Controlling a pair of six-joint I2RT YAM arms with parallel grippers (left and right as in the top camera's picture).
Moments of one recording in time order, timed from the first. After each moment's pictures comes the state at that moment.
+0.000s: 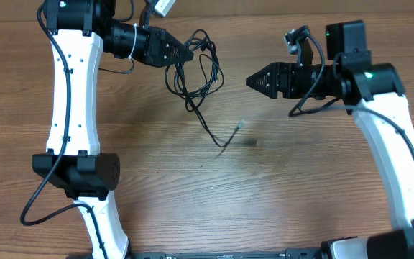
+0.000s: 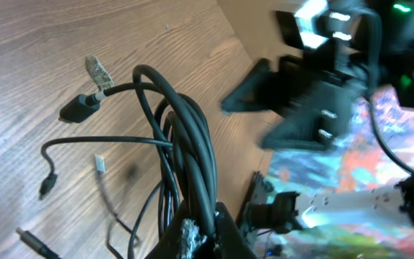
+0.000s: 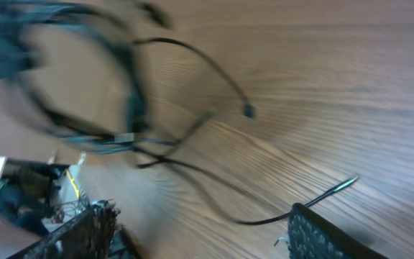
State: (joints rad) left arm -0.07 2.13 2.50 -1.69 1.08 0.34; right arm 0.15 1.55 1.53 -0.89 -0.80 0.16
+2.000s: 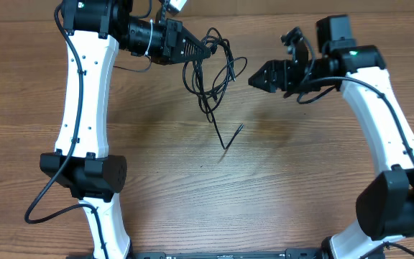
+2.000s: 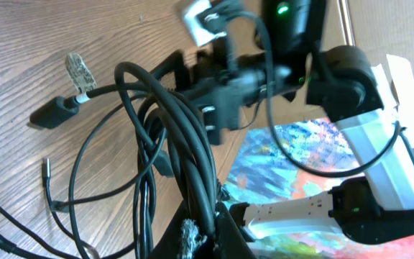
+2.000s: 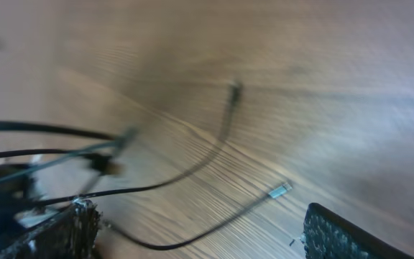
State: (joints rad) left arm -0.15 2.13 2.50 -1.60 1.13 0.07; right arm 0.09 1.78 1.62 -0.96 -0.74 0.02
